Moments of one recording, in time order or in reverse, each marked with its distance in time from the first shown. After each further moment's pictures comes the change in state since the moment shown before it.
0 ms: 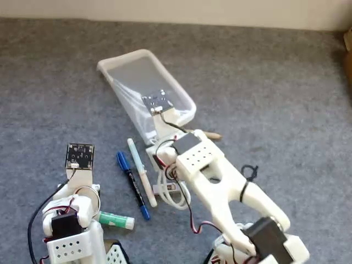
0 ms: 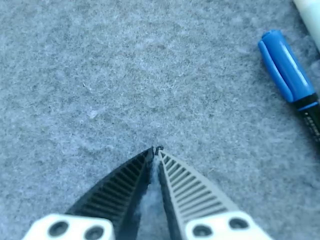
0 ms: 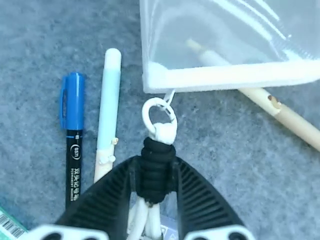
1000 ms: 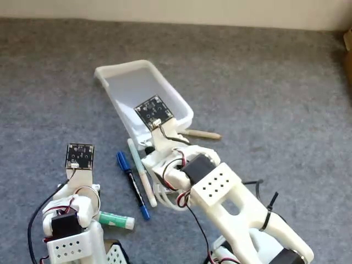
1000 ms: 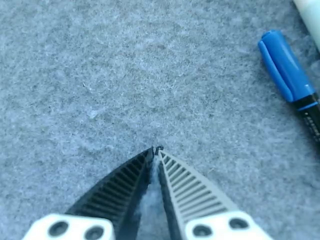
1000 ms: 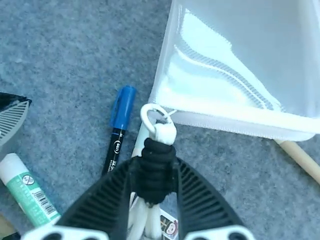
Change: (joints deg) left arm 0.0 0.0 0.0 0.0 0.0; right arm -4.9 -18.8 7.8 -1.0 4.4
